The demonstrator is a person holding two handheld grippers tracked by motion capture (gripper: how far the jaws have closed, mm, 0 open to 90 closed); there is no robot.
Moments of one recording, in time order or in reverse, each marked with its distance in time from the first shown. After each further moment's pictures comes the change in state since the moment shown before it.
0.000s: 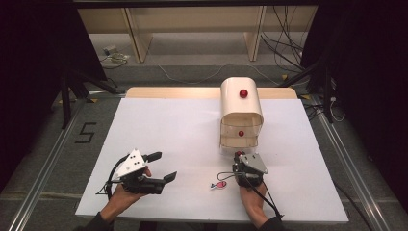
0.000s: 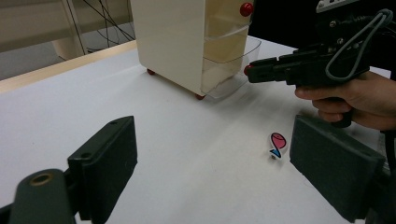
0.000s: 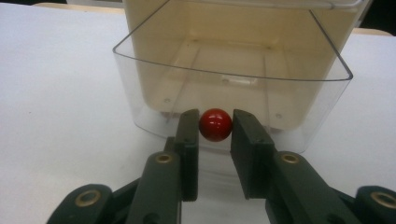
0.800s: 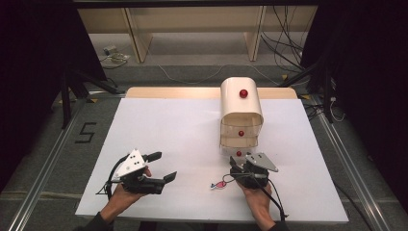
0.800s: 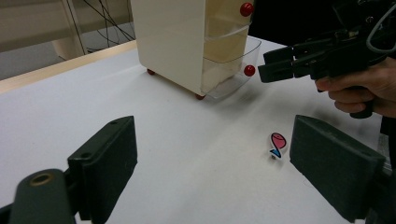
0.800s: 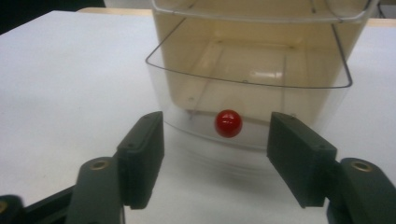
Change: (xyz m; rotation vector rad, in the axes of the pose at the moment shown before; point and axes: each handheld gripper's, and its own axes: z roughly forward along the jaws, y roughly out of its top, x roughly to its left) left arm 0.000 0.000 0.000 -0.007 0.002 -0.008; right arm -0.012 0.011 -0.018 0.033 0.144 0.016
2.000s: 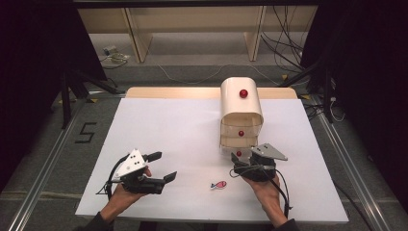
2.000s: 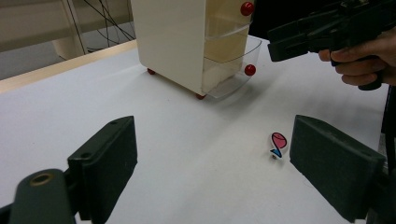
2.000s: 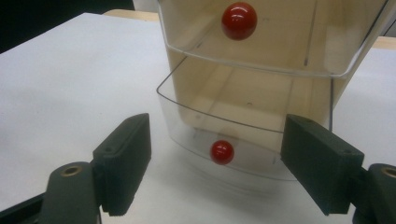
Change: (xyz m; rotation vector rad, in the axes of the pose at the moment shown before) left arm 0.001 0.000 0.000 0.006 -0.002 0.006; right arm -0.018 0.030 -0.011 0.022 0.099 -0.046
